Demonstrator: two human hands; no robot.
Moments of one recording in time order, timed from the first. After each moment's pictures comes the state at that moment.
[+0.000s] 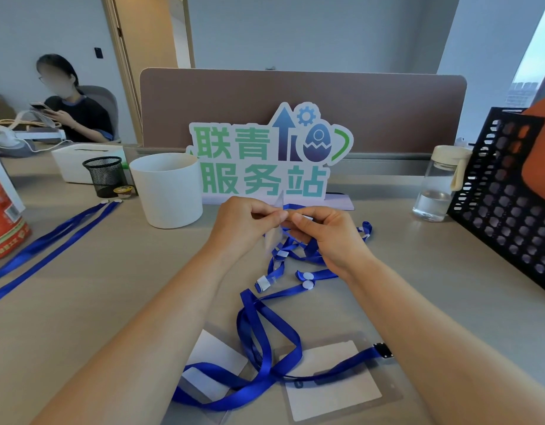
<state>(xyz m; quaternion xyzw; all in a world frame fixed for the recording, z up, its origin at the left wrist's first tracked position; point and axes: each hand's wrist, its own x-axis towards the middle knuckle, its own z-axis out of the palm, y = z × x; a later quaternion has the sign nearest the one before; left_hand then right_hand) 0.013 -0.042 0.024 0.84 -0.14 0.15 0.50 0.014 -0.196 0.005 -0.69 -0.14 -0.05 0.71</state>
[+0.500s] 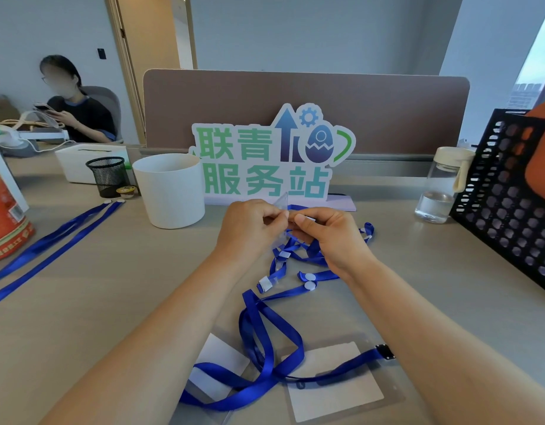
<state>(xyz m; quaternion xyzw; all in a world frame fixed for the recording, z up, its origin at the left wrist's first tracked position) 0.011 -0.051 0.018 0.86 -0.16 0.27 0.41 0.015 -0.196 0.004 -0.68 -0.14 -0.05 0.72</state>
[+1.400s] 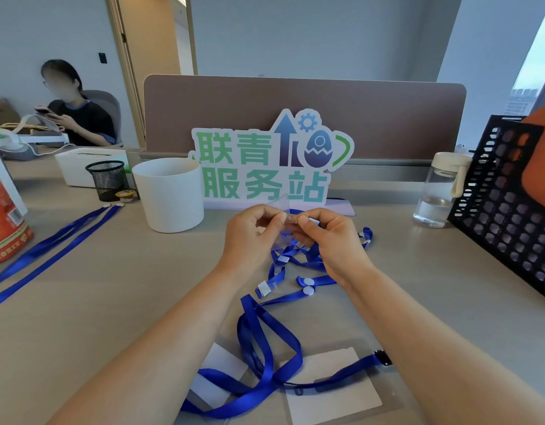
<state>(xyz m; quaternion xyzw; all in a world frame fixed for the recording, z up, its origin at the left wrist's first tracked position) 0.019 -0.056 0.001 0.78 -0.16 0.26 0.54 0.009 -0.194 0.008 -0.66 -0.13 -0.07 0.74</state>
